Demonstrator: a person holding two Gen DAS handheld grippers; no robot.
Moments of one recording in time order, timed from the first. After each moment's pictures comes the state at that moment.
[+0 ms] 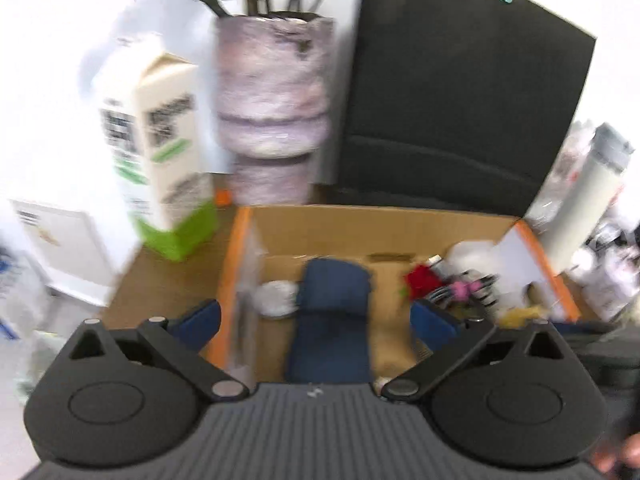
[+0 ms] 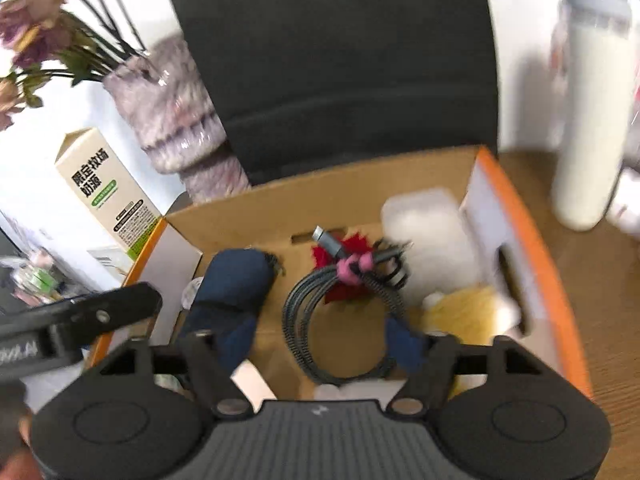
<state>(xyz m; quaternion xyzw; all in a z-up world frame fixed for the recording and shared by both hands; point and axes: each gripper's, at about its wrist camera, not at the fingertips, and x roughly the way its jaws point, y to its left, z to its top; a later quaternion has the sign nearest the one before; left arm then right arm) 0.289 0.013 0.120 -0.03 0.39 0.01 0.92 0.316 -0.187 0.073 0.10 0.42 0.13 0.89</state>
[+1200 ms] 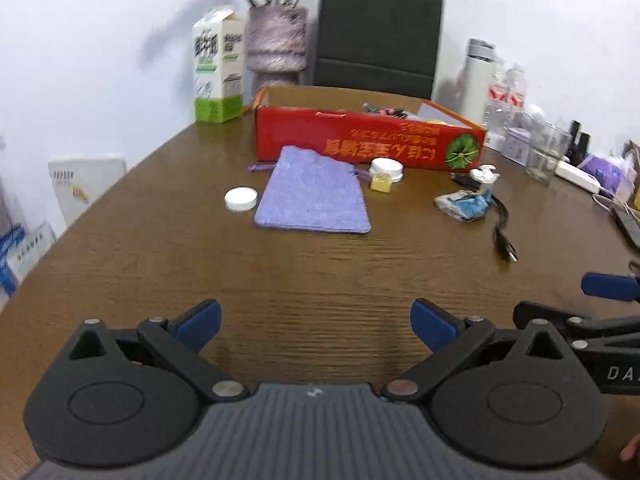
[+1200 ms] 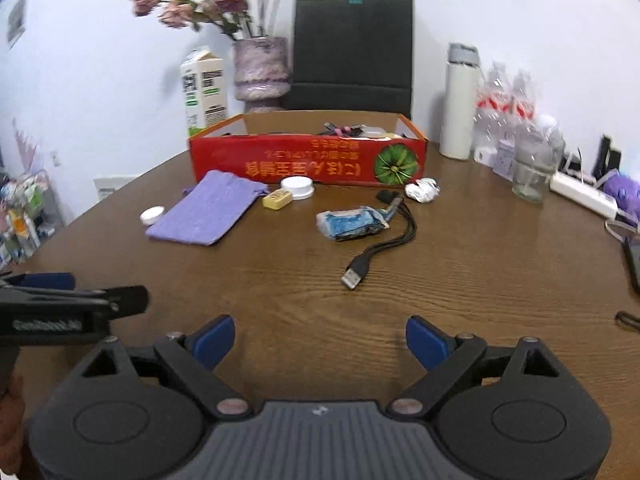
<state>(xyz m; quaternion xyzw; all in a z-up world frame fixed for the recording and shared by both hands) -0.061 -0.002 0.023 -0.02 0.30 -0.03 0.95 -0.064 -0.200 0.017 -0.02 0.30 0.09 0.95</state>
